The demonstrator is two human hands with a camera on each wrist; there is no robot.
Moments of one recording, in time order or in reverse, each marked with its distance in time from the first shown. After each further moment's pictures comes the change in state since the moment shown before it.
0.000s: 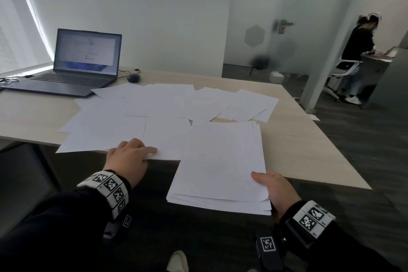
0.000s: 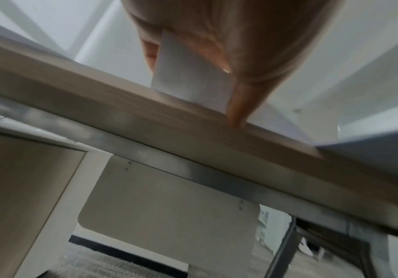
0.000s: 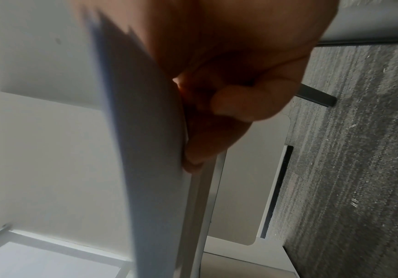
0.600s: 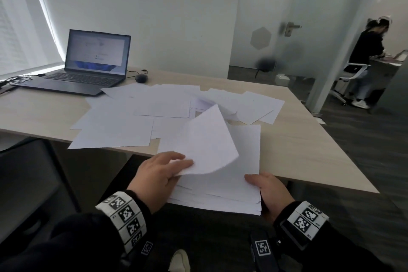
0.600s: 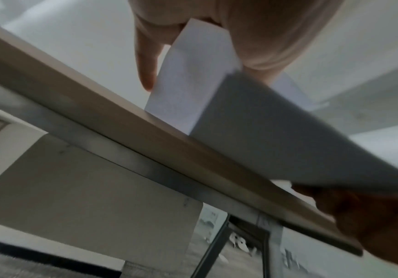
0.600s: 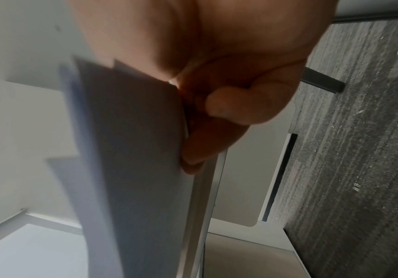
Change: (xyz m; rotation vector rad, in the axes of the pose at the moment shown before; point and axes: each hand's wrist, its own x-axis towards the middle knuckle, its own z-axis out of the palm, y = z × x) left_hand -0.050 0.034 0.014 -0.325 0.143 0.378; right_hand -0.002 0.007 0.026 -0.033 -0.046 -0.005
